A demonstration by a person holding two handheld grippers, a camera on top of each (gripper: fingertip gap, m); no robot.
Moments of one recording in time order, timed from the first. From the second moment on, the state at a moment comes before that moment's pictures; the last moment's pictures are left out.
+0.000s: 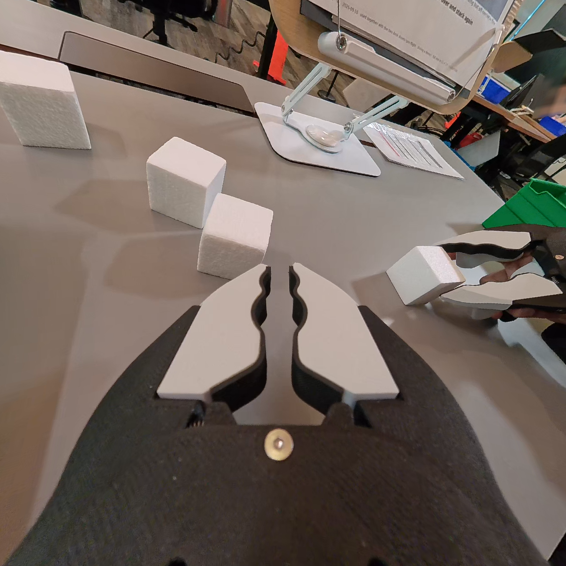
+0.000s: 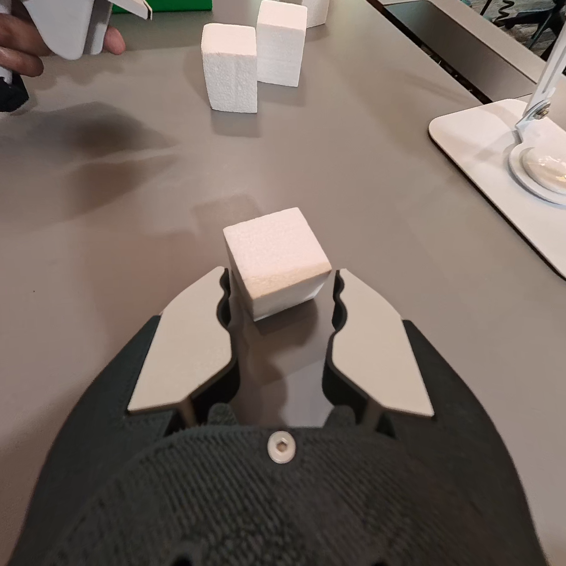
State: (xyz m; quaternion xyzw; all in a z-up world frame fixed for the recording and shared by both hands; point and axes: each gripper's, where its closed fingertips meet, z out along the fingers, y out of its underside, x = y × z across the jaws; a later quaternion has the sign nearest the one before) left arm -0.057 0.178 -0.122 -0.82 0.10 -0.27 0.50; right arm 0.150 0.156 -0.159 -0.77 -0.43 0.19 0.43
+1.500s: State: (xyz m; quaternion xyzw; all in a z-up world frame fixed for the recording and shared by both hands) left arm -0.098 0.190 -0.104 -0.79 -0.01 -0.29 0.53; right arm -0.038 0.217 -0.137 -0.80 -0.39 0.15 0.43
